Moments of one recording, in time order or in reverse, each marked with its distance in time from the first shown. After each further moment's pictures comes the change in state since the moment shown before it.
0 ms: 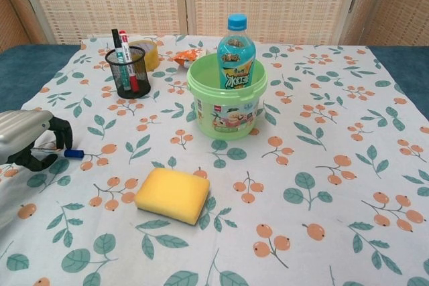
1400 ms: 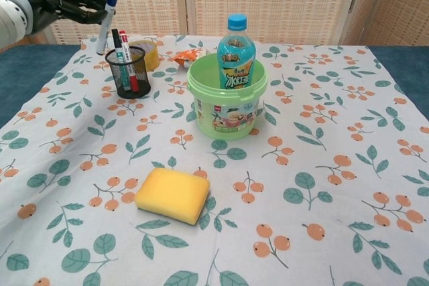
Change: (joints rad) left arm -0.242 0.207 -0.399 -0.134 -0.077 -0.327 -0.936; right arm 0.000 0.002 0.002 0.047 -0.040 0.020 0.095
